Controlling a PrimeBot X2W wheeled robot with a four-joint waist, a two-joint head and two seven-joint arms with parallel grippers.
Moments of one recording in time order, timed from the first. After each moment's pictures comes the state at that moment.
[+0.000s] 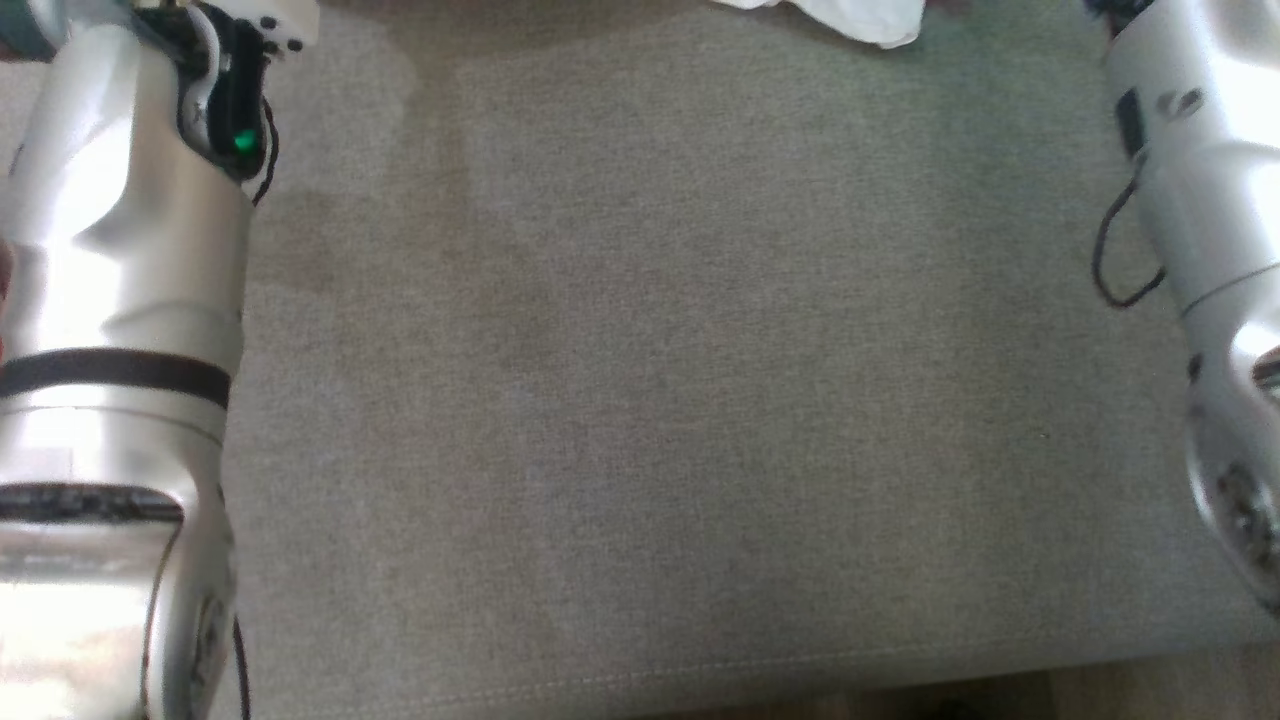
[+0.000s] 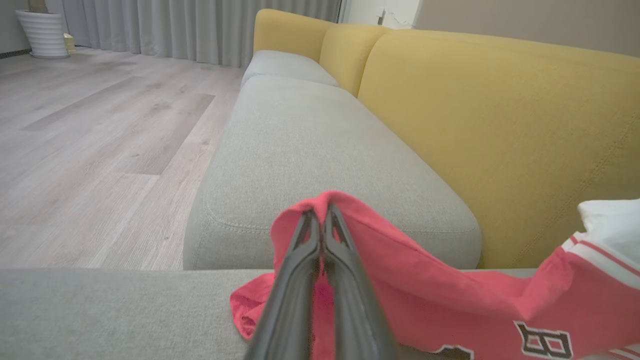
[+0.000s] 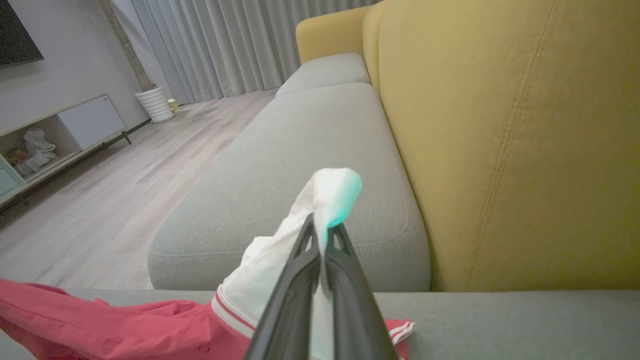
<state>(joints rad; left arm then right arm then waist) -1.16 0.10 -0.15 0.99 -0.30 -0.09 -0.26 -1.39 -0.09 0.25 1.11 0.40 0.12 -0.02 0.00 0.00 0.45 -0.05</state>
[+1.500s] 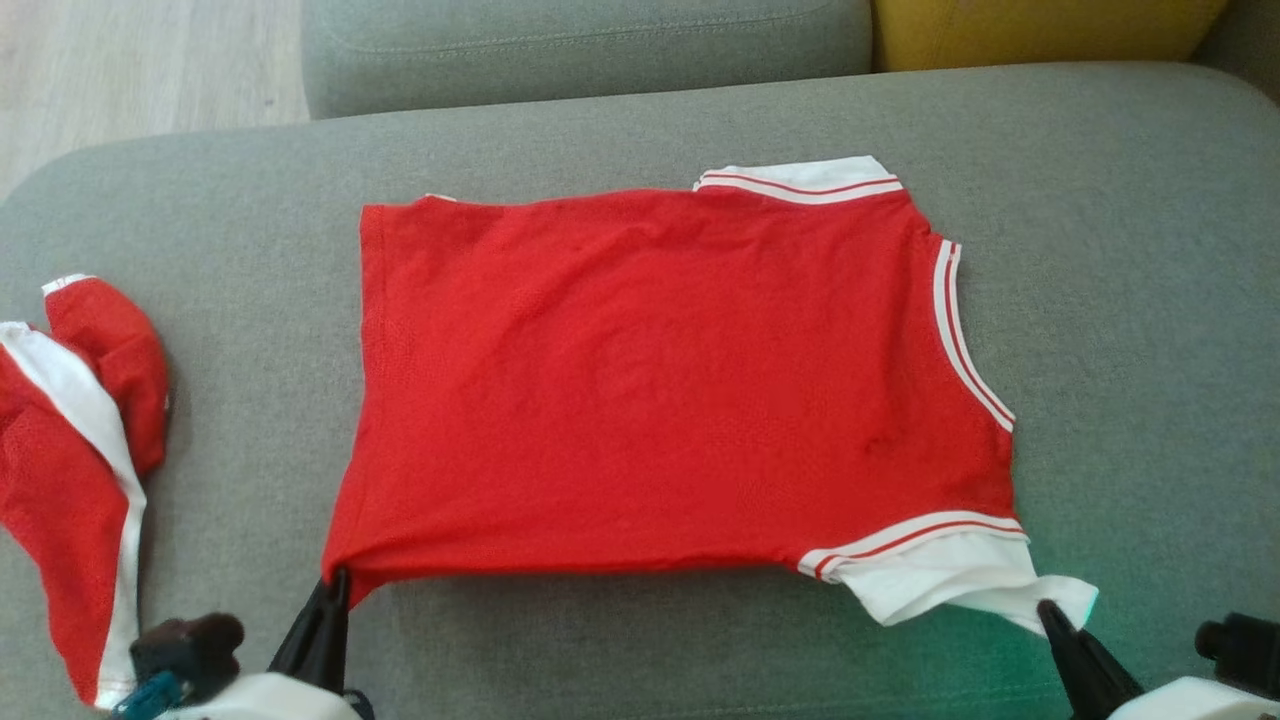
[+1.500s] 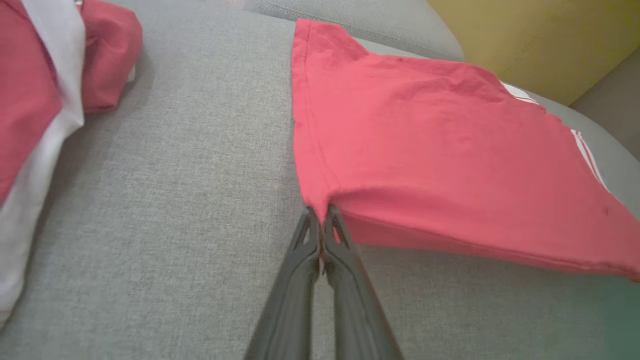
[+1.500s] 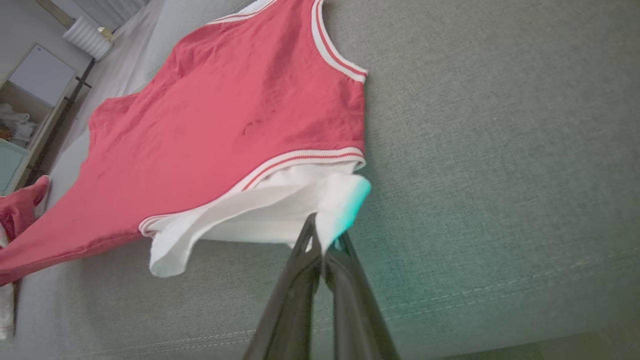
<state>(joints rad) 0.26 0.09 -0.05 -0.04 -0.34 -0.01 0.08 0.38 -0.04 -0.09 -0.18 0.50 0.12 0.42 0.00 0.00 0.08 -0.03</state>
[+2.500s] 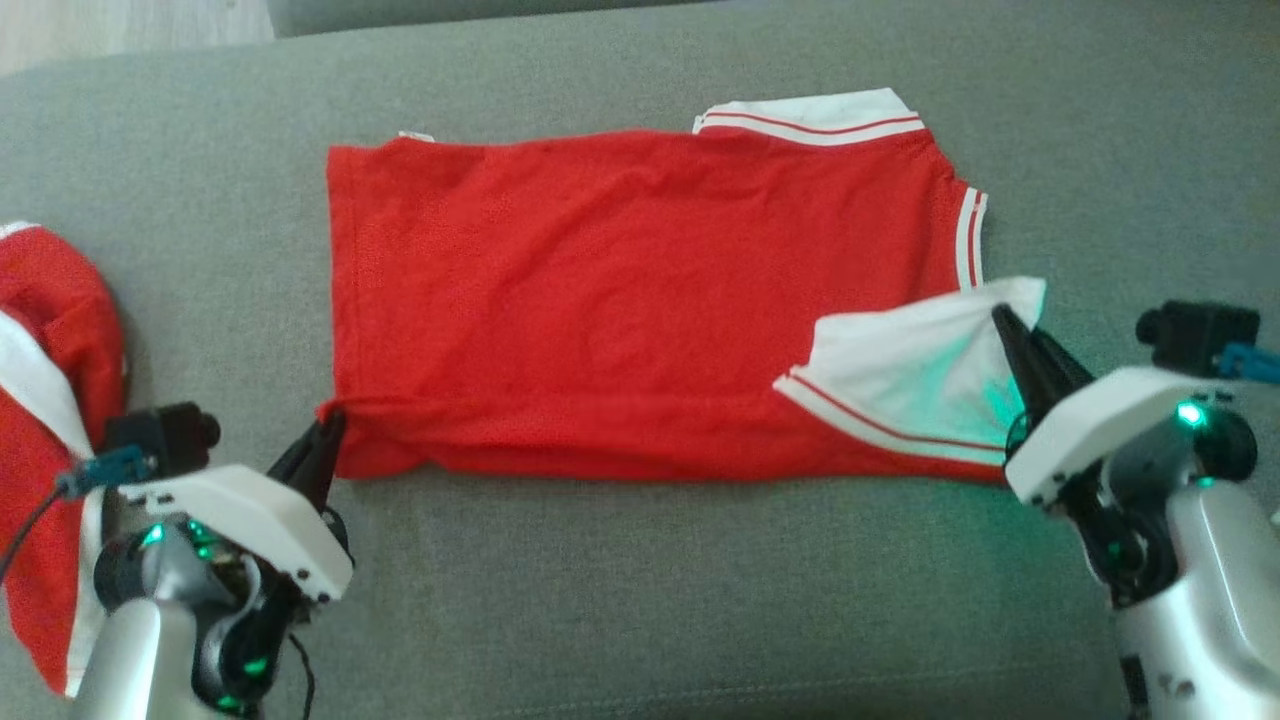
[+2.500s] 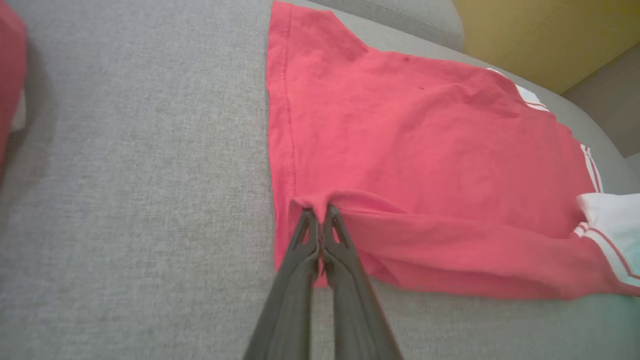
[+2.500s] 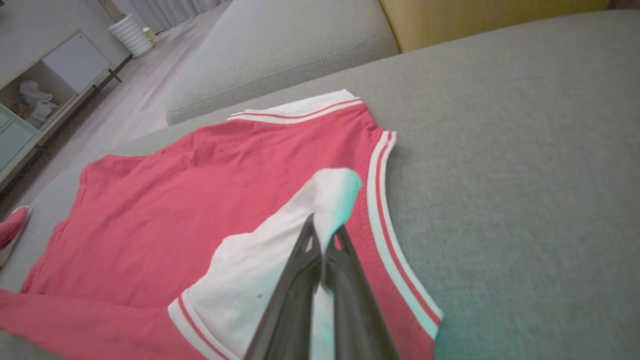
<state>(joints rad) -0.08 0.16 -0.05 0.10 -0.49 -0.05 0.33 -0.24 -0.17 0.06 0.21 0.47 0.12 0.33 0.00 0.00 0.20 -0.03</state>
